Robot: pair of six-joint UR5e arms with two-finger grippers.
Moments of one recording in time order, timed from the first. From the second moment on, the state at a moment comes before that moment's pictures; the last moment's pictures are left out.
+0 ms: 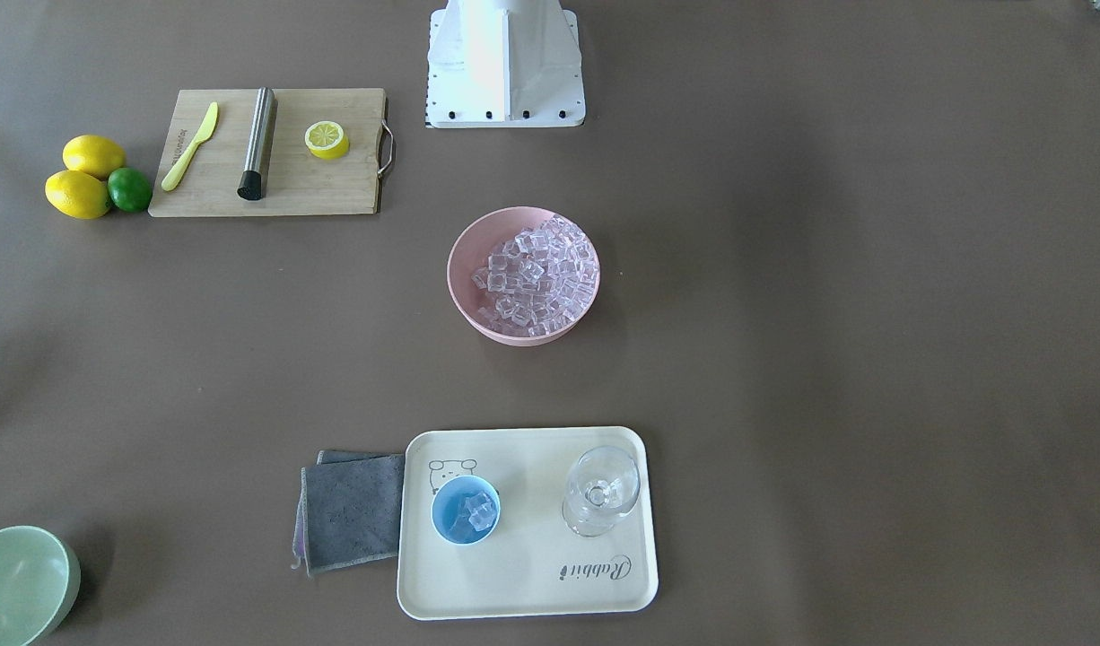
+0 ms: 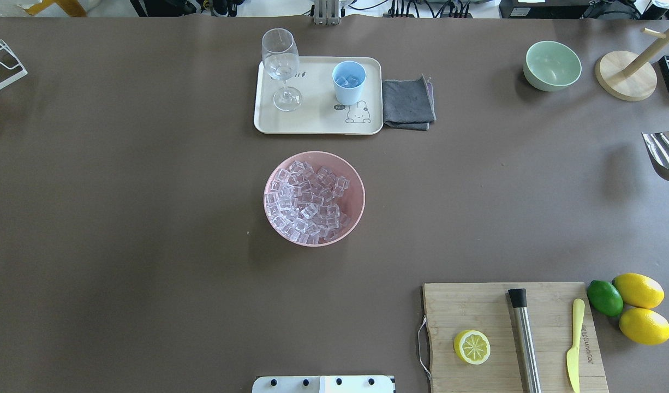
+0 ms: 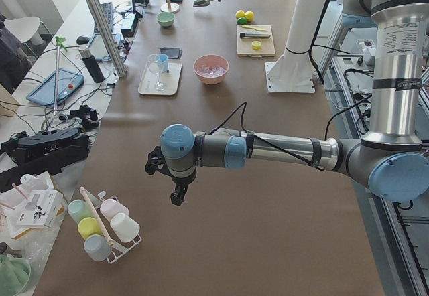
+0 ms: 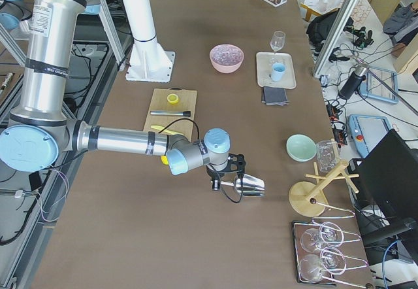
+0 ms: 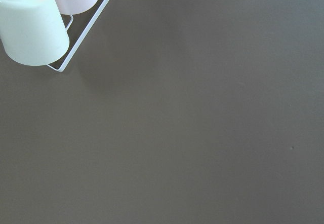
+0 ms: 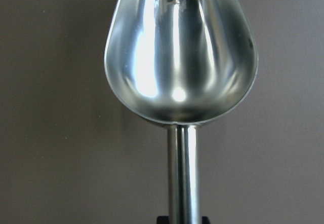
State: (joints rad) left arm -1.60 -1.55 -1.69 -1.52 -2.43 0.27; right arm 1.25 -1.78 1.62 -1.10 2.26 0.44
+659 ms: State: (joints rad) left arm -1.60 -1.55 -1.69 -1.52 -2.43 0.27; right arm 1.25 -1.76 1.57 -1.07 2.25 0.44
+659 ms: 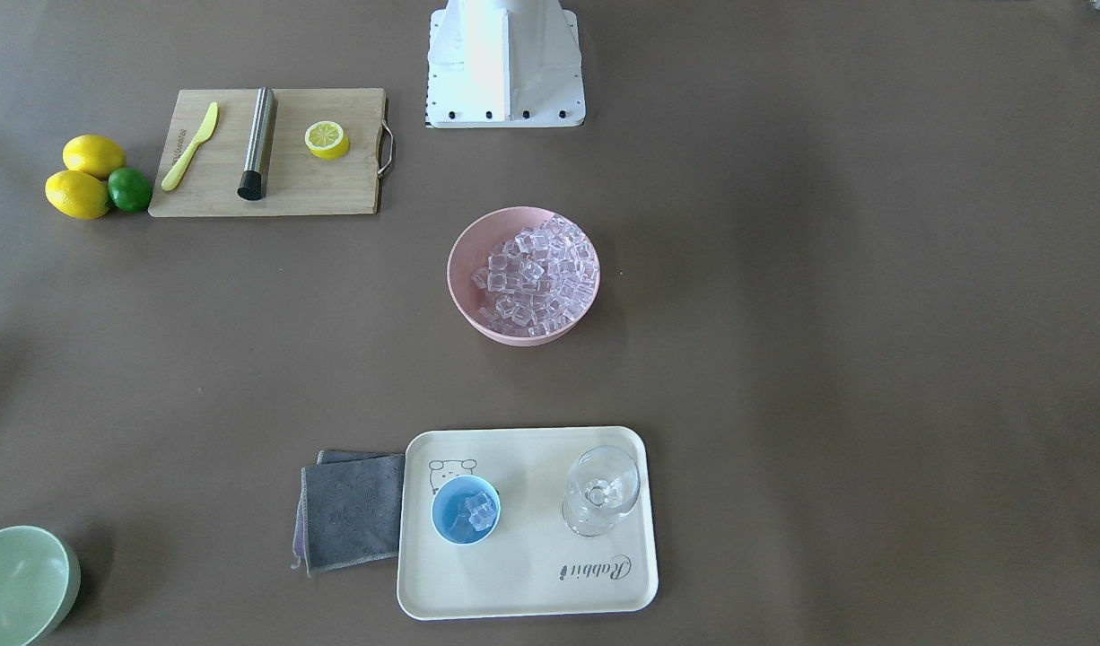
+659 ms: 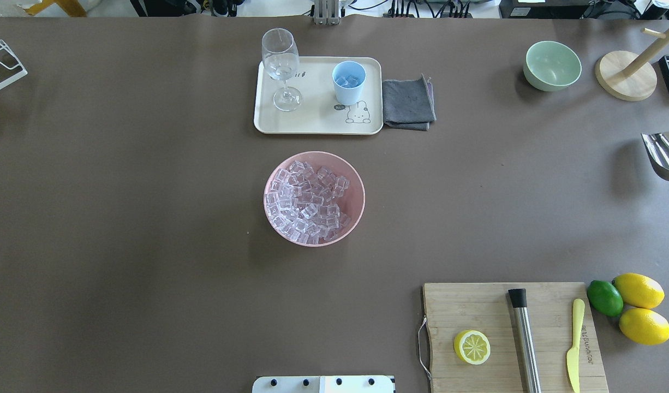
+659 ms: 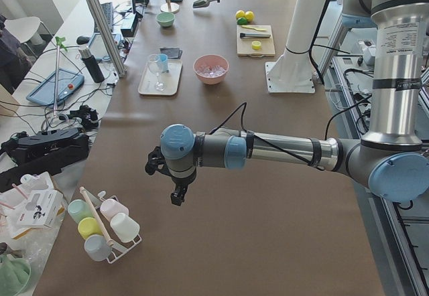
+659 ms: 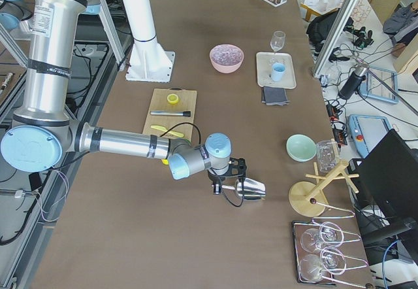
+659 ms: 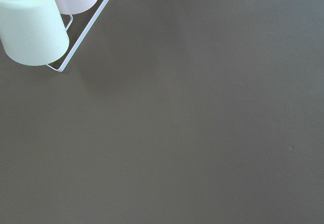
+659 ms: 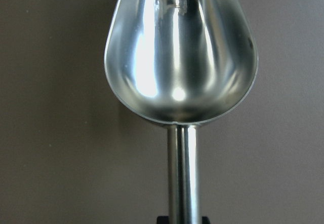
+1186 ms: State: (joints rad) left arm -1.60 -1.55 -1.69 -1.52 -2.43 0.27; right arm 1.25 -1.76 1.56 -1.06 2.25 0.44
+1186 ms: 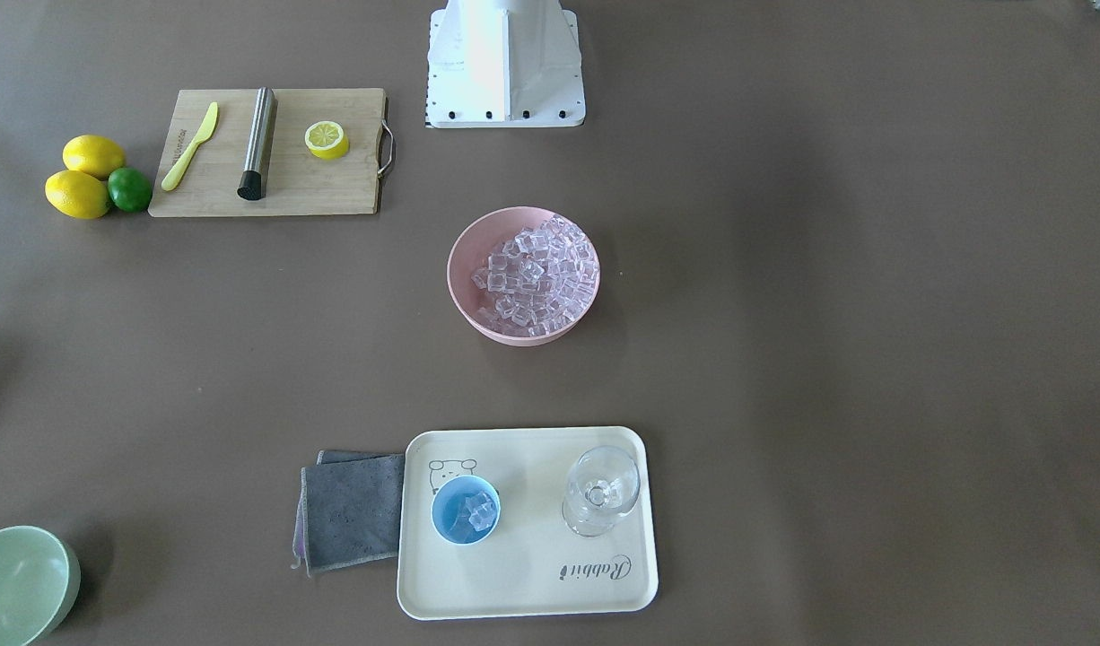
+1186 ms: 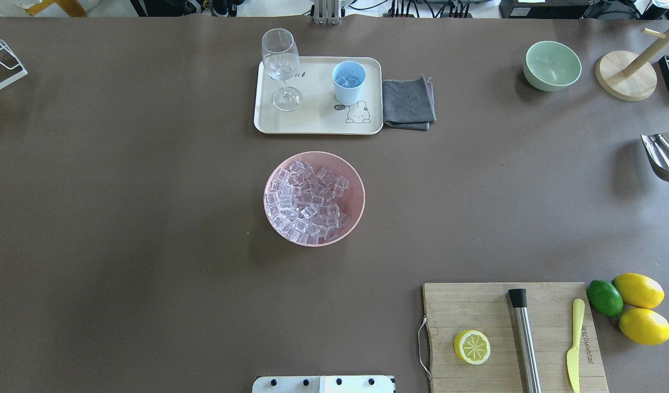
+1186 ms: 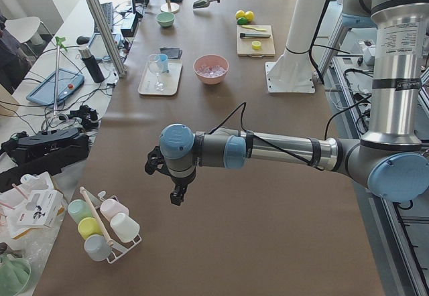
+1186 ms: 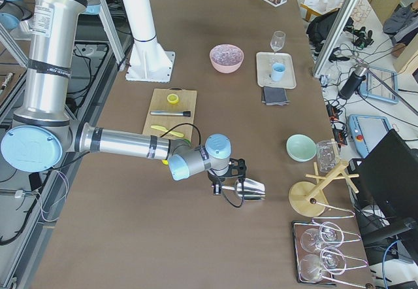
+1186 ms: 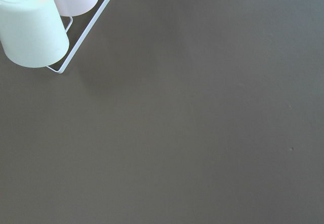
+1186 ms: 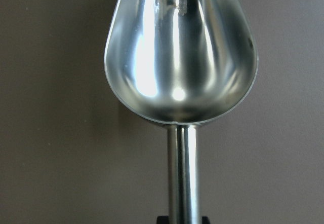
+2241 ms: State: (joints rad) left arm -1.60 -1.56 -1.69 -1.52 -2.43 0.27; right arm 1.27 -1.77 1.57 -1.04 2.37 0.34
